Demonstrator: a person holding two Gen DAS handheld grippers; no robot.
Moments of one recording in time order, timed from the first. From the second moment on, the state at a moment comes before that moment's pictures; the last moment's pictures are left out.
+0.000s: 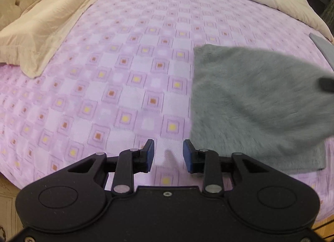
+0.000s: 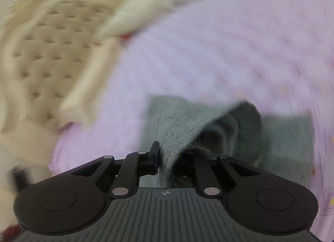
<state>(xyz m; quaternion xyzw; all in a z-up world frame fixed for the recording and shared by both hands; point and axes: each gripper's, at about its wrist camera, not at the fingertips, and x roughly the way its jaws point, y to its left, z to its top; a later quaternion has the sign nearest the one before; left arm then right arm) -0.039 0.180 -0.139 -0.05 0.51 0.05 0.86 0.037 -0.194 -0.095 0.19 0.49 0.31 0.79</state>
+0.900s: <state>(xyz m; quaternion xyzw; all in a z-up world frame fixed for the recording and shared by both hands) 0.125 0.078 -0.202 0.05 0.54 -0.03 0.84 0.060 -0.188 -0.151 -0.11 0.48 0.15 0.86</state>
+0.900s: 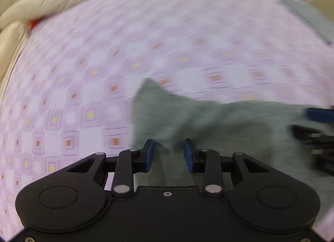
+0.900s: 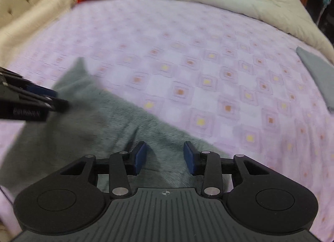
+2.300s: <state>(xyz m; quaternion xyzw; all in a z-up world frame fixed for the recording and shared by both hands) 0.027 0.127 -0.236 -0.06 0.58 -0.03 0.81 0.007 -0.314 -0.195 0.26 0.53 0.09 0.80</state>
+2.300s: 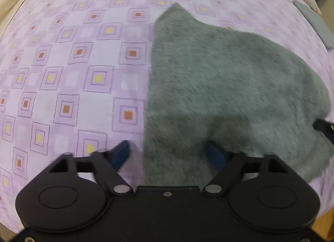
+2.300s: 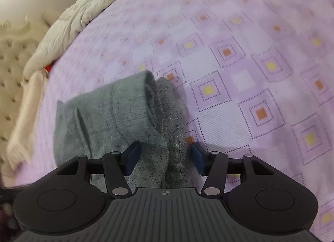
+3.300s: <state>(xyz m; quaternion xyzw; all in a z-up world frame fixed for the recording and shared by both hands) 0.043 0.119 -0.218 -0.12 0.56 -0.10 0.81 0.008 -0.266 -0.153 0.18 0.53 0.12 0.82</state>
